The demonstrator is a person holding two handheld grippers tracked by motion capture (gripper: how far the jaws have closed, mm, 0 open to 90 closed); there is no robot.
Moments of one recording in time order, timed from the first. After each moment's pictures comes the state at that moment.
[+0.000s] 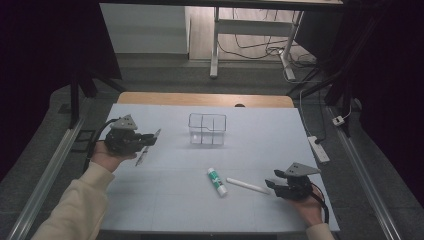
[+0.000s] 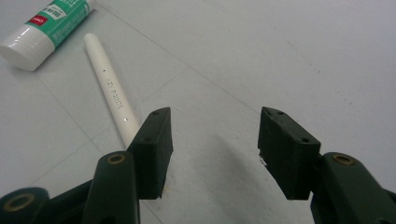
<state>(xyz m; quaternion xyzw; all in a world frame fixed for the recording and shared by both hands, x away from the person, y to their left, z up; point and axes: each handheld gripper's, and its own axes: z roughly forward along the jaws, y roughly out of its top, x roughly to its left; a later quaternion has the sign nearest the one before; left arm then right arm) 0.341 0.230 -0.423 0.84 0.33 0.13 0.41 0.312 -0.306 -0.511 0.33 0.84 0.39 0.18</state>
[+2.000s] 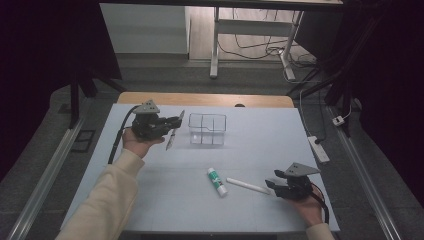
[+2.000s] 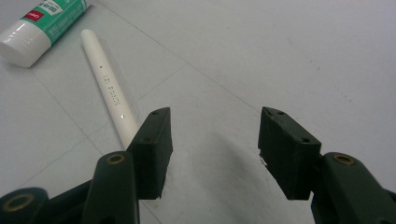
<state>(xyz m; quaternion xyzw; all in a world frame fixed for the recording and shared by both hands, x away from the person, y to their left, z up) 0.380 0.172 -0.409 0.79 0.33 0.14 0.50 0.312 -0.307 -0.513 0.33 0.84 0.38 0.18</state>
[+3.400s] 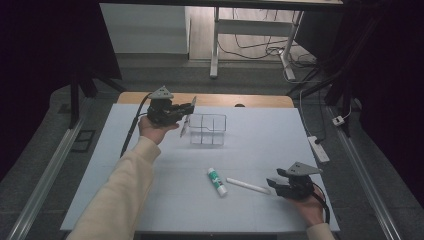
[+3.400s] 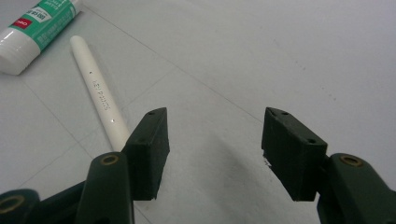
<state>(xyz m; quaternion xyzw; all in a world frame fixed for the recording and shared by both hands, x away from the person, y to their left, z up) 0.422 0.141 -0.398 0.76 0.34 0.14 0.53 0.312 -0.310 -0.511 0.34 0.84 0.38 0.19</state>
